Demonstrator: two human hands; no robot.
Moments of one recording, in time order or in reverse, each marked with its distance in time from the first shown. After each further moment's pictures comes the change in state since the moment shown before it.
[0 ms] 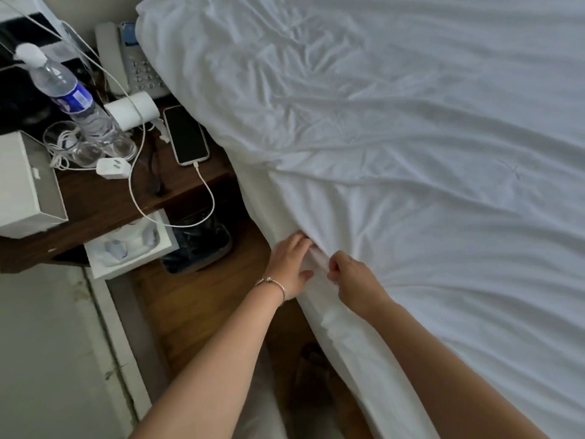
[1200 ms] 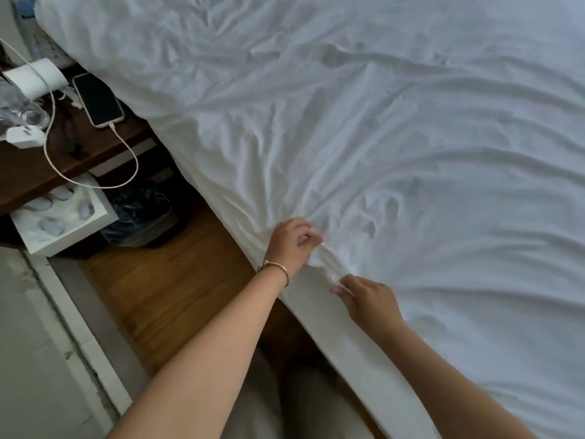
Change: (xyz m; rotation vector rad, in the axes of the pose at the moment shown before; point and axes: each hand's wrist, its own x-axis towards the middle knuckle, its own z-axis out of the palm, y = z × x) left_hand -0.088 0.156 0.125 -0.318 0.055 0.024; right_hand -0.250 0.148 0.039 -0.259 0.468 -0.059
